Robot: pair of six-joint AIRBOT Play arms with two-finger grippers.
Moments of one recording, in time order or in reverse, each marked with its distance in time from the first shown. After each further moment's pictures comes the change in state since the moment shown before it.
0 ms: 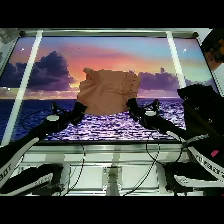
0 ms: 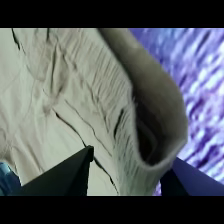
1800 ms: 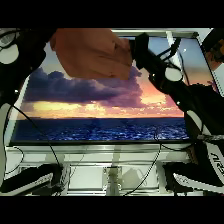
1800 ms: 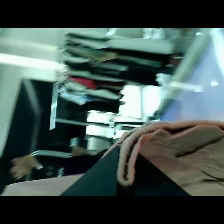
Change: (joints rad) left arm 0.000 0.002 1.039 -0.039 0.083 0.509; right arm -0.134 0.114 0.618 -0.306 0.154 0.006
